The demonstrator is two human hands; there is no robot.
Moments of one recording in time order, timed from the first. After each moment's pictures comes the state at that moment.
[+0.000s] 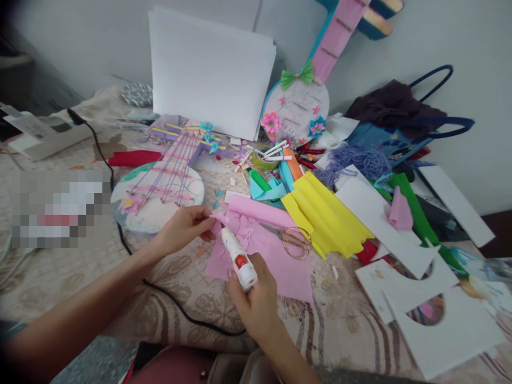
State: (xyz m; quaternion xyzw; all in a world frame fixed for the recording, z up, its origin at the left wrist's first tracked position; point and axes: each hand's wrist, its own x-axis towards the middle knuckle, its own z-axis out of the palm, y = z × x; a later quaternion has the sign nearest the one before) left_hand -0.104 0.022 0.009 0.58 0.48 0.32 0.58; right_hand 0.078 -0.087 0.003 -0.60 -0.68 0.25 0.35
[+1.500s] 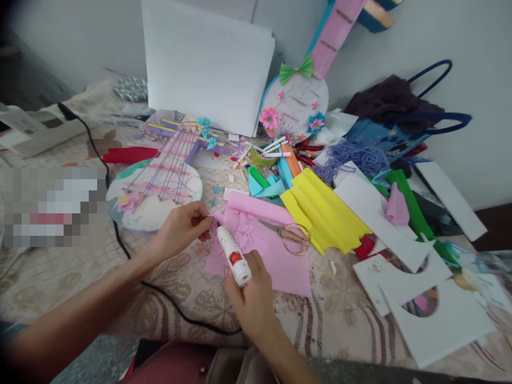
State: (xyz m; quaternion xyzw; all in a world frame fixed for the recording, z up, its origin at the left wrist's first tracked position) left_hand -0.103 0.011 0.010 0.62 0.51 0.35 0.49; right_hand 0.071 -0.089 0.004 -0.60 -0.70 0.24 0.32
